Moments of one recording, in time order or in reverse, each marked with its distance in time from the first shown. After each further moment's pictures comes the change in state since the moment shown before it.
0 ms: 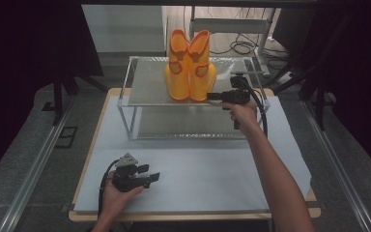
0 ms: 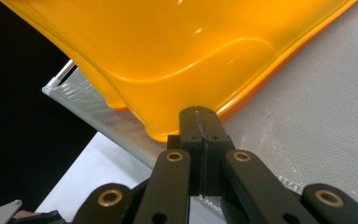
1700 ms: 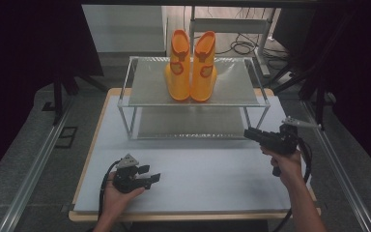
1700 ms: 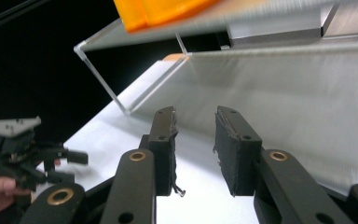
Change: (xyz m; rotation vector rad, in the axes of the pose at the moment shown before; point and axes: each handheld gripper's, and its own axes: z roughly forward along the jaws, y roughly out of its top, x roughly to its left) left arm -0.005 -0.001 0.000 -0.003 0.013 0.003; right arm -0.039 -0.140 -0.121 -0.209 0.031 -0.089
